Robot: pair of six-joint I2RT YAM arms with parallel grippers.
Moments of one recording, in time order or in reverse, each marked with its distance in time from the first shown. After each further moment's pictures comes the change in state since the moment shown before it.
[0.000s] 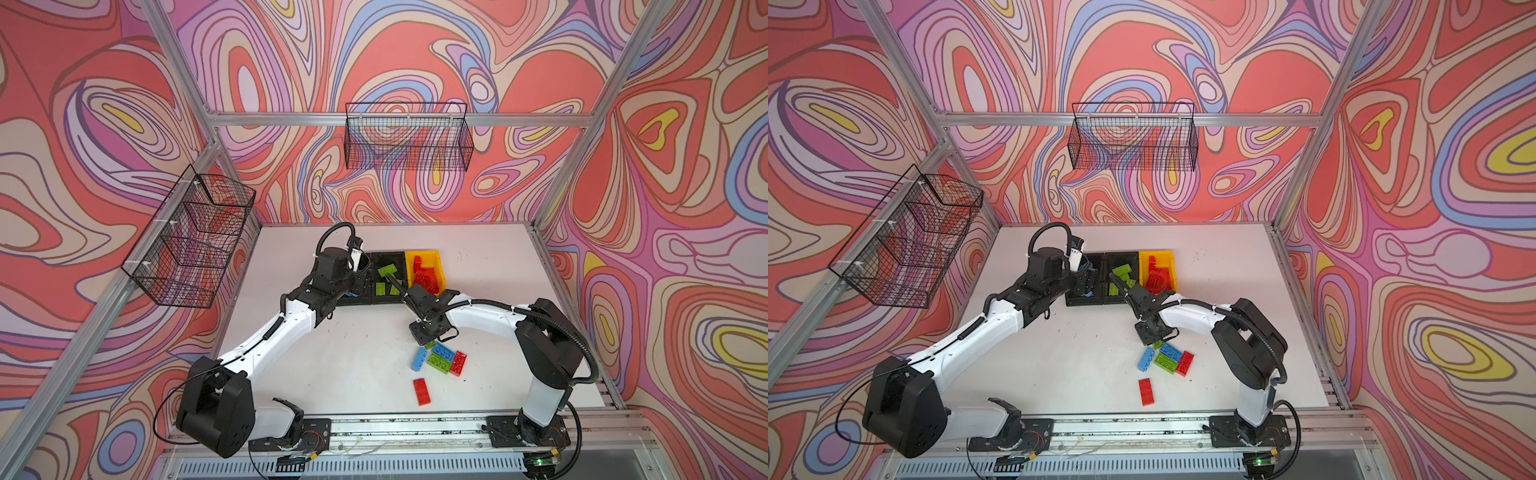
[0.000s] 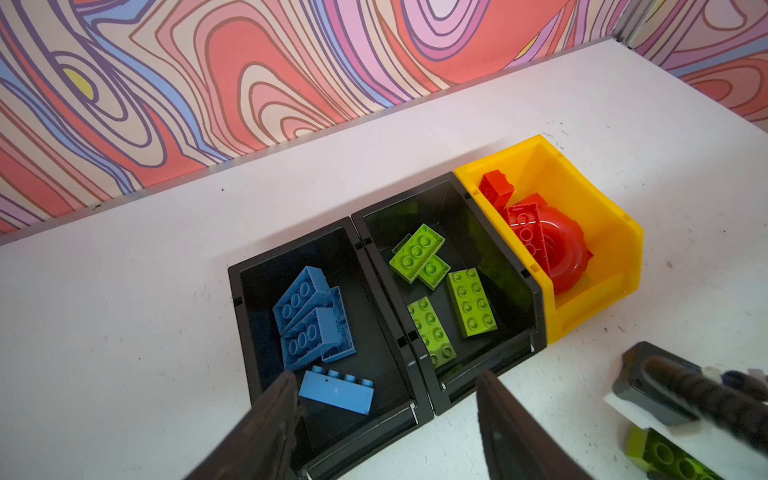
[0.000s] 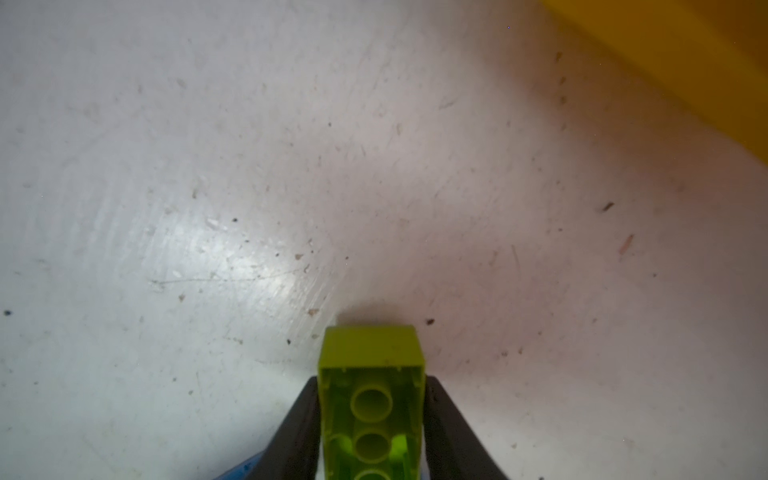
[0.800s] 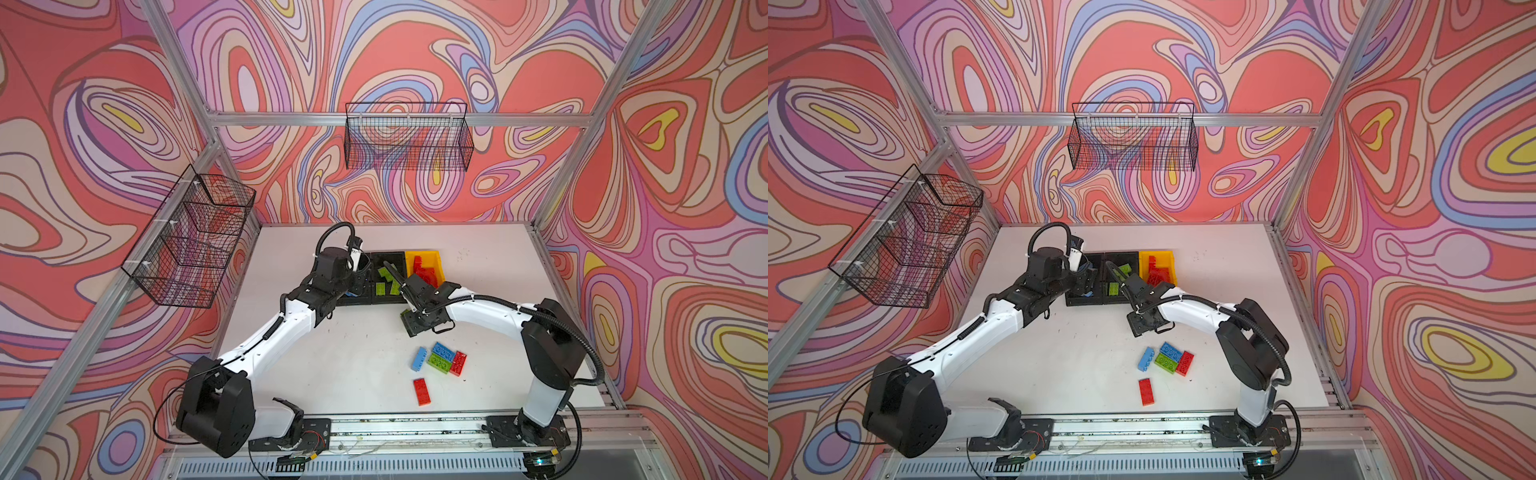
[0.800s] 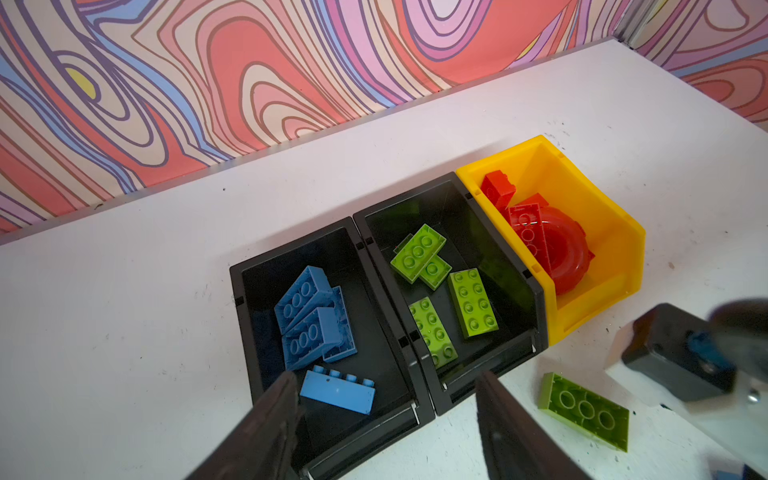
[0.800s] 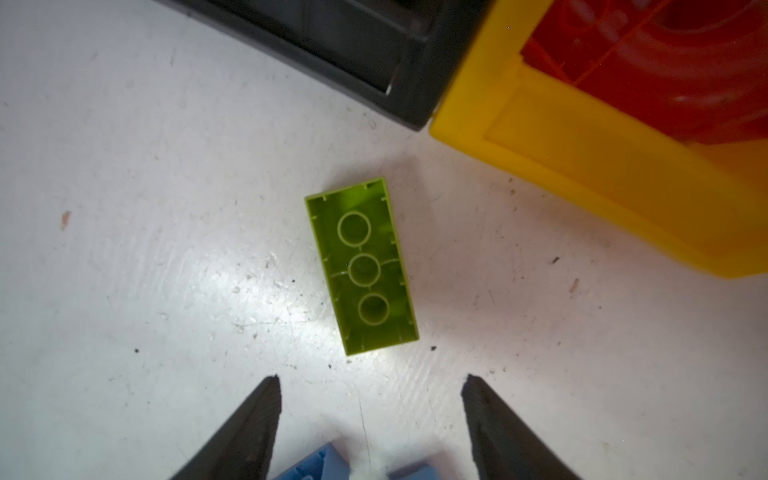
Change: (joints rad) left arm 0.003 0.000 0.000 0.000 0.000 0.000; right arm 0.000 0.000 0.083 0.000 0.001 0.047
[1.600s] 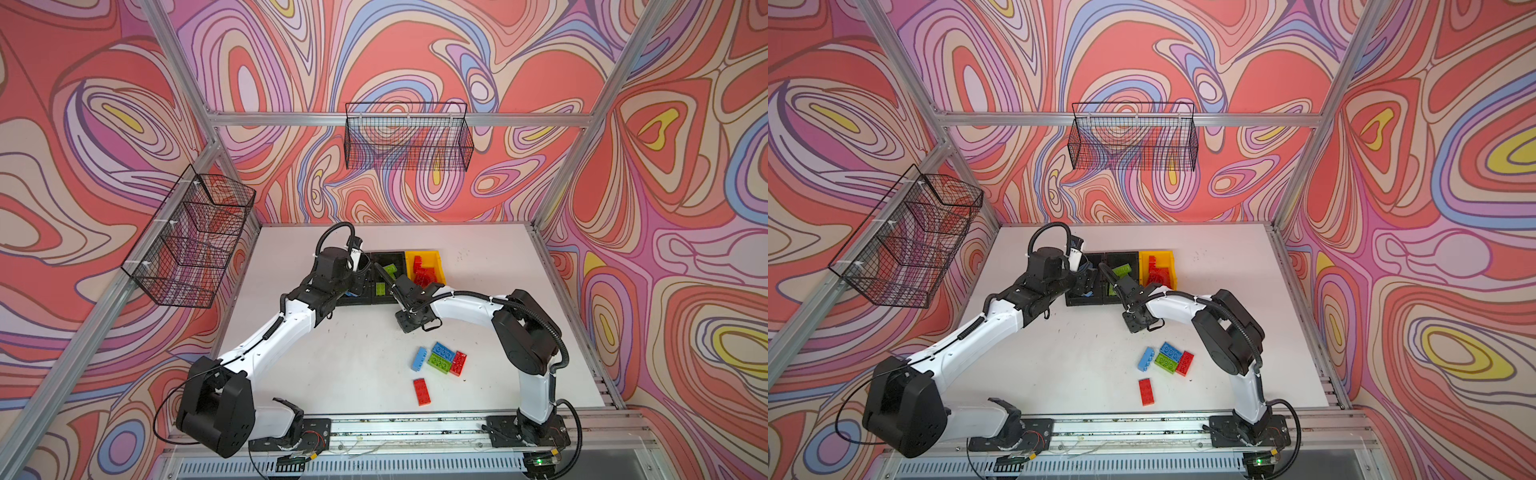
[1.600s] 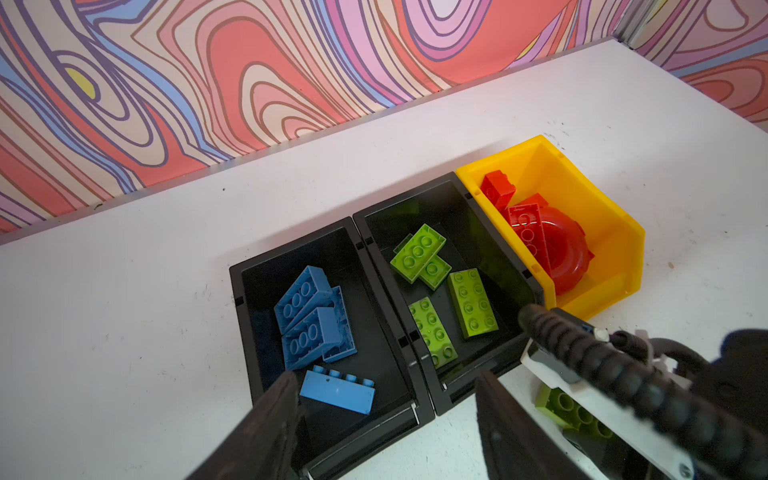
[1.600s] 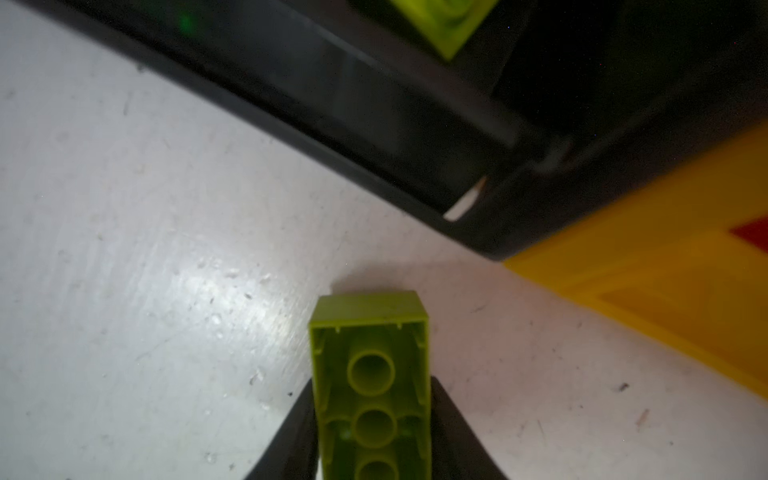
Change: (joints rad) left arm 0.000 0.000 0.000 0.000 0.001 0.000; right arm 0.000 0.159 0.073 0.082 0.020 -0.049
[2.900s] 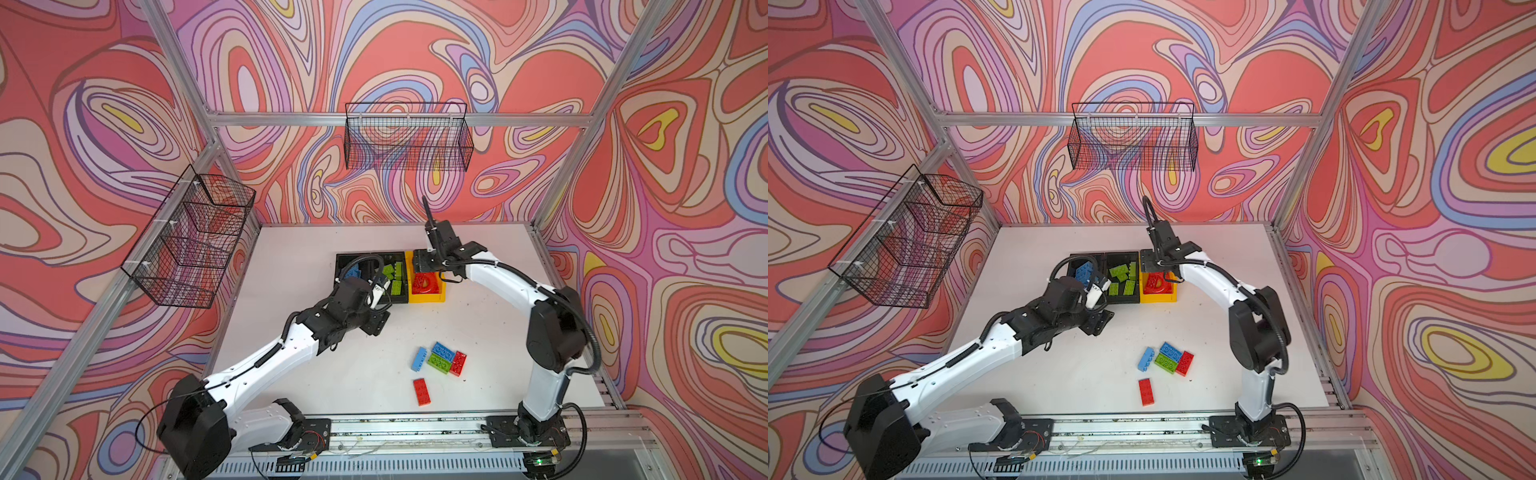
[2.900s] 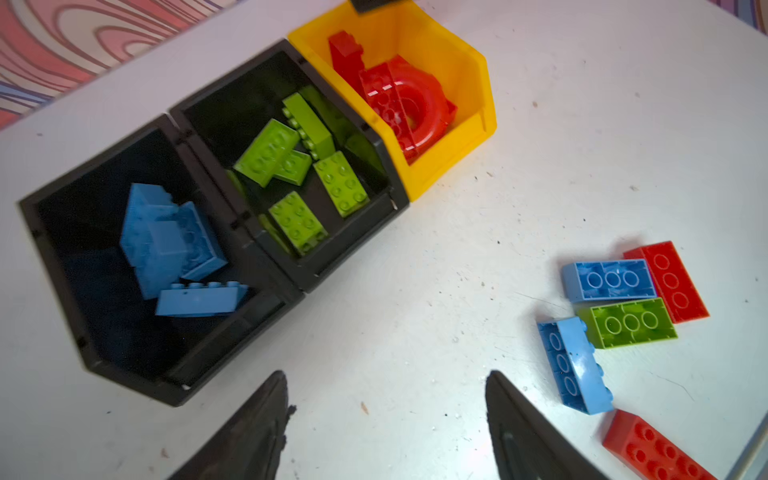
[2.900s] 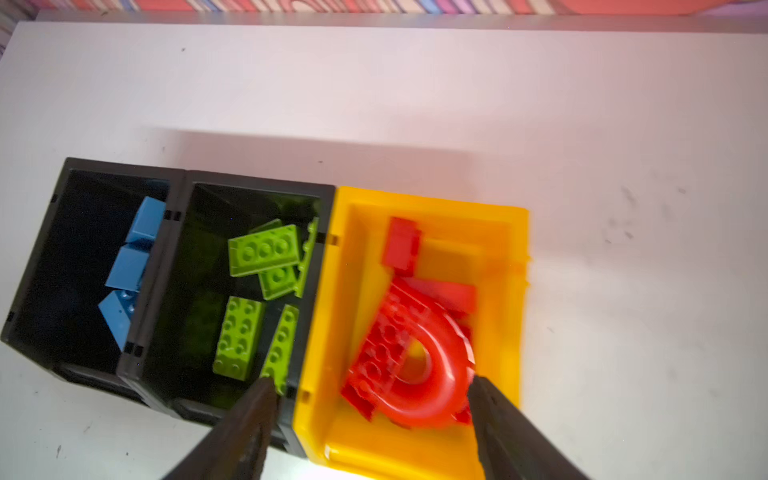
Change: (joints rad) left arm -0.305 -0.094 -0.105 -0.225 0.018 -0.026; right arm -0.318 -0.160 0.183 0.085 -0.021 0.059
